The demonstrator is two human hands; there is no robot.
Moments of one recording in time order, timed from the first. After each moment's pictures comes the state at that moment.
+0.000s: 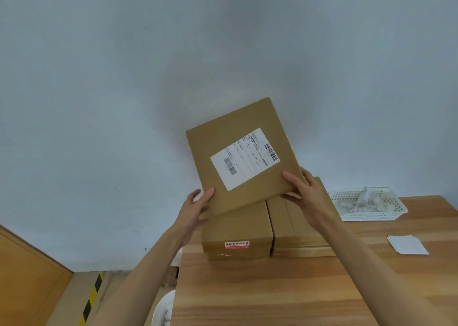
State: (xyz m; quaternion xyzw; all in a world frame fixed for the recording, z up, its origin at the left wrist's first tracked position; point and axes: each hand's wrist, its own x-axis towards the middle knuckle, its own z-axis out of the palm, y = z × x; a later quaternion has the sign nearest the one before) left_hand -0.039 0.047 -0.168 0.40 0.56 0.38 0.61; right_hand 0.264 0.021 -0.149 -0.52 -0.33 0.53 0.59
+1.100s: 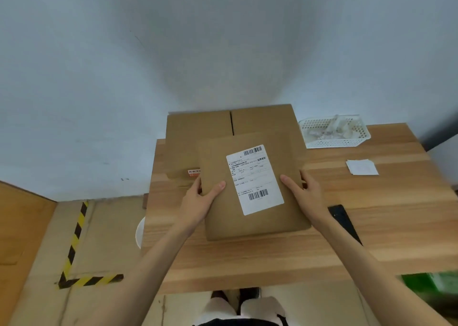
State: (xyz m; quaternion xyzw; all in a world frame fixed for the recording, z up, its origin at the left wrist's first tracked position) left_hand 0.054 -0.081 -0.266 0.47 0.61 0.29 0.56; right_hand 0.339 -0.124 -0.260 -0.69 -0.38 0.44 0.43
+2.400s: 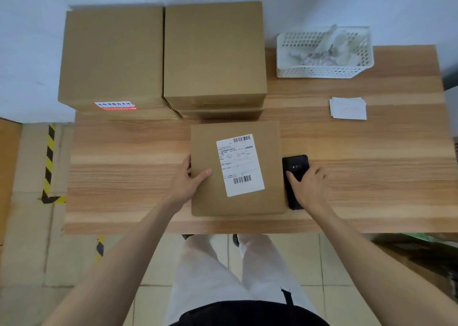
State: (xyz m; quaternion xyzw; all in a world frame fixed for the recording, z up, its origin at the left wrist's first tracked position) left_hand 0.207 -0.133 -0.427 0.39 0.67 0.19 0.60; right_hand 0.530 -0.183 -0.448 -0.87 -0.43 0.23 -0.05
